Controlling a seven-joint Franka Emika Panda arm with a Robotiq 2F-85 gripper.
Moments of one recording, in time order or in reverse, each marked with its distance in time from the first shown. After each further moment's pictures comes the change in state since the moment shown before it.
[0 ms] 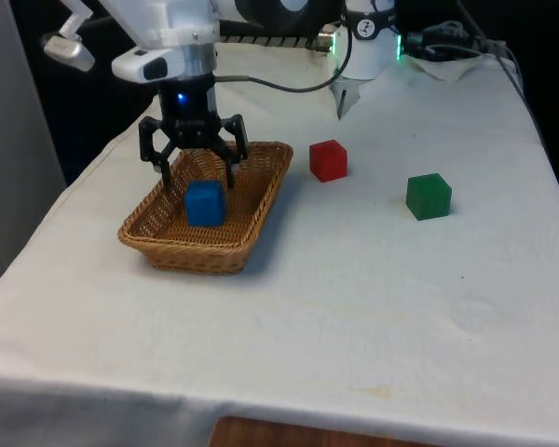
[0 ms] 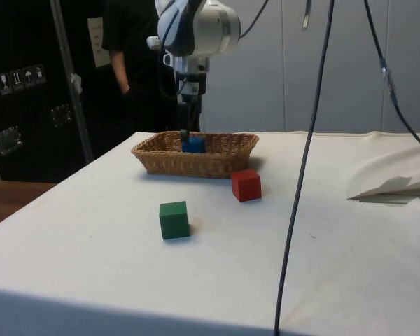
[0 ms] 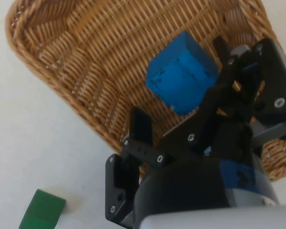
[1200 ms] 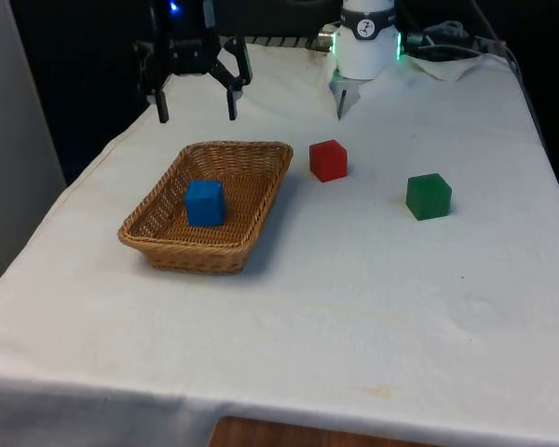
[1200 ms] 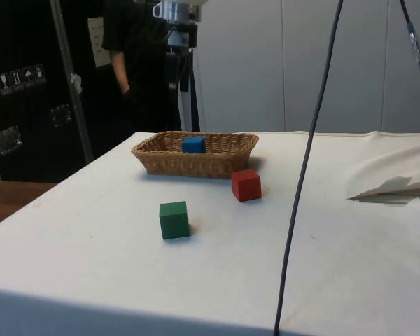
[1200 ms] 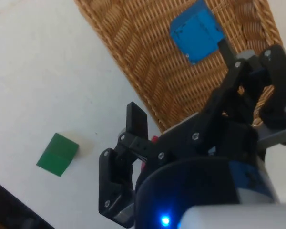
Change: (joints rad) arm 0.023 -0.188 -0.023 0.027 -0.112 -0.193 0.111
